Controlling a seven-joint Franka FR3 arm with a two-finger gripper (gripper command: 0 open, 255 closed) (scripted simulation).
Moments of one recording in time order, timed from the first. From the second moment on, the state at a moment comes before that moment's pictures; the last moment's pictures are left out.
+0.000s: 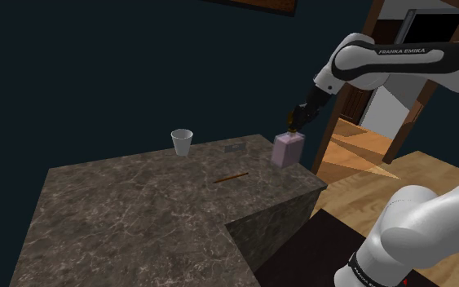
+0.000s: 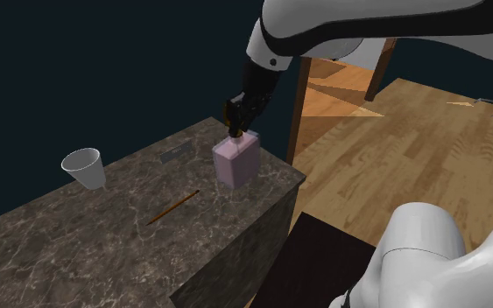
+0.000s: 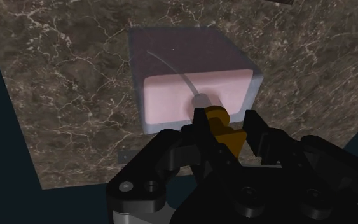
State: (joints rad) arm 0.06 -0.63 -0.36 -2.40 0.07 2.01 -0.15
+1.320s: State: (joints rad) arm 0.08 -0.59 -0.33 -2.10 0.08 1.76 -0.10
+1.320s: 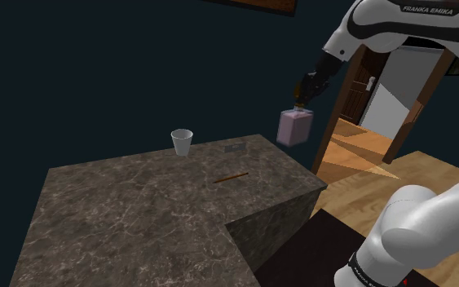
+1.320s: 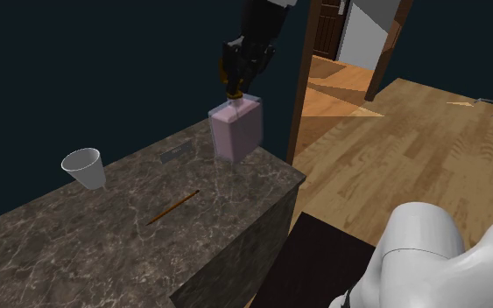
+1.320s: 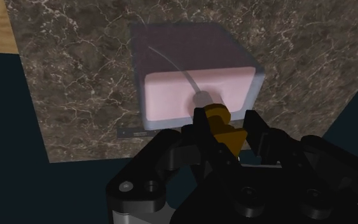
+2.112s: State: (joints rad) arm 0.13 -0.39 -0.31 -1.96 0.14 1.82 -0.06
